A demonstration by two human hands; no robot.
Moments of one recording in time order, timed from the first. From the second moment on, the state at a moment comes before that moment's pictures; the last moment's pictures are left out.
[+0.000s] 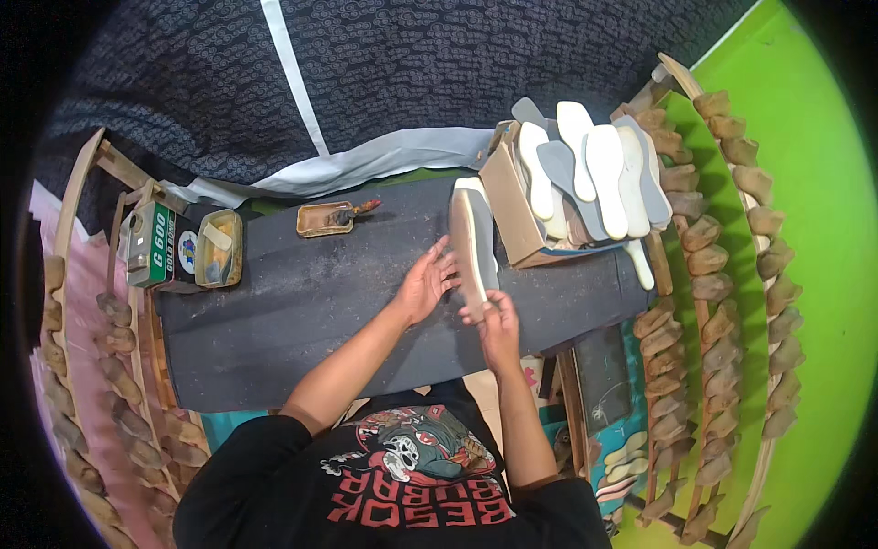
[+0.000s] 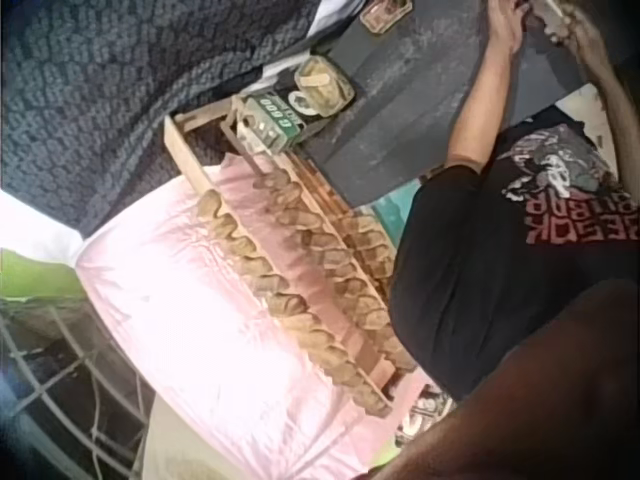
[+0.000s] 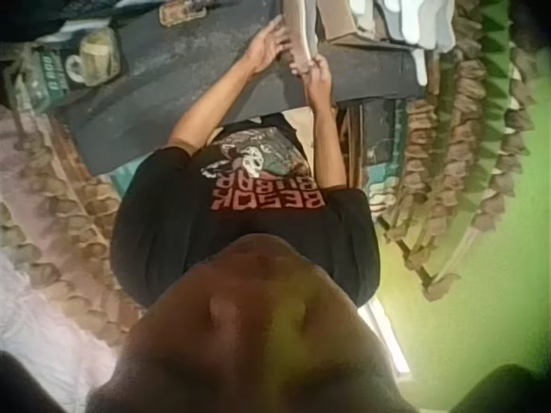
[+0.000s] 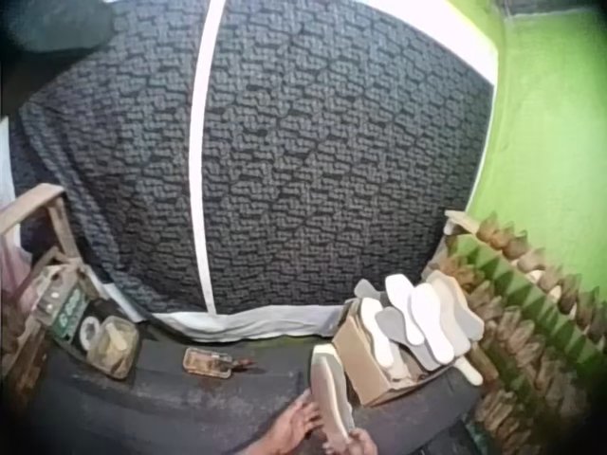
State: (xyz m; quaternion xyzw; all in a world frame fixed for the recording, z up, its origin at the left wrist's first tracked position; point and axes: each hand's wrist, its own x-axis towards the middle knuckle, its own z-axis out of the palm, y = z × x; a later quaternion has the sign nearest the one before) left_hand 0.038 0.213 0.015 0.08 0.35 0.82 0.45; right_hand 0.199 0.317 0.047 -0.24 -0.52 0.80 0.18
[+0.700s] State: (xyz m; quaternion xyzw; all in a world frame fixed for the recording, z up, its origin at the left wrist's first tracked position) left_hand 0.073 0.205 0.033 0.05 0.41 0.81 0.42; right_hand 0.113 0.399 0.024 -0.12 -0.74 0.66 0.05
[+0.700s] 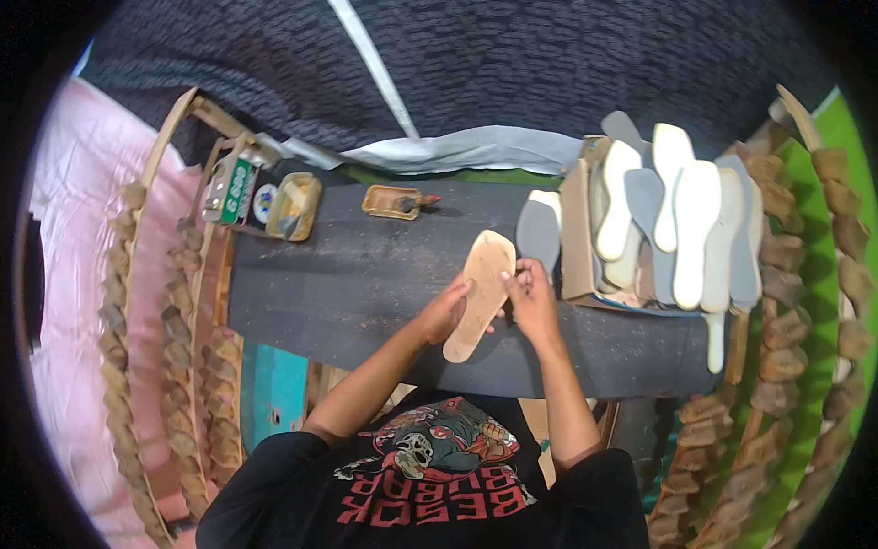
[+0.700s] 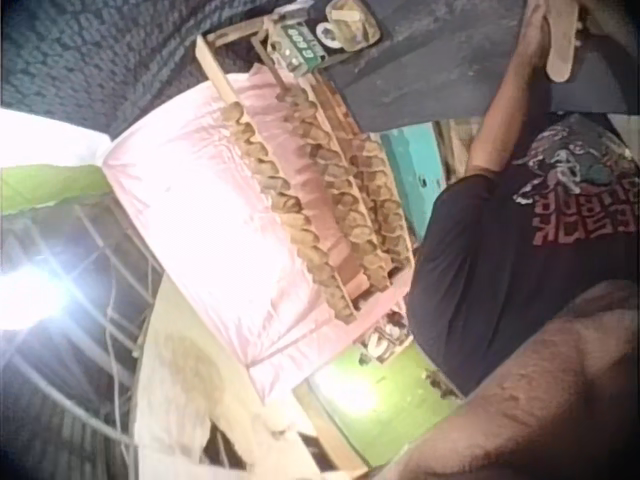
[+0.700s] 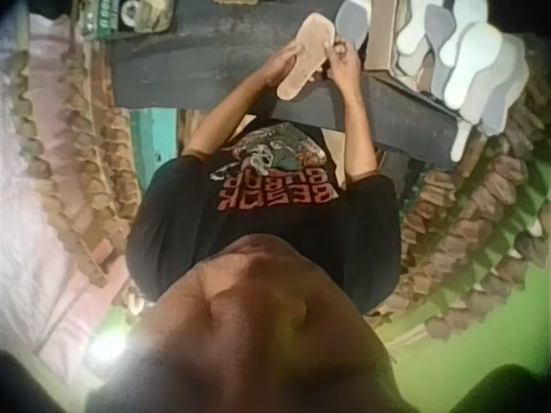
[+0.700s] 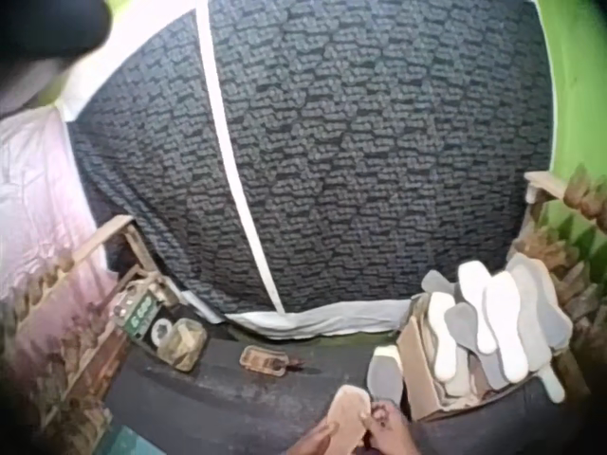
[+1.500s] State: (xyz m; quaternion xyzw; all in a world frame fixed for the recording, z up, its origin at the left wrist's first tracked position) left_hand 0.042 0.037 -0.005 -0.03 0.32 0.86 0.39; right_hand -0.076 0.261 0.005 -0.20 -0.70 0.69 -0.03
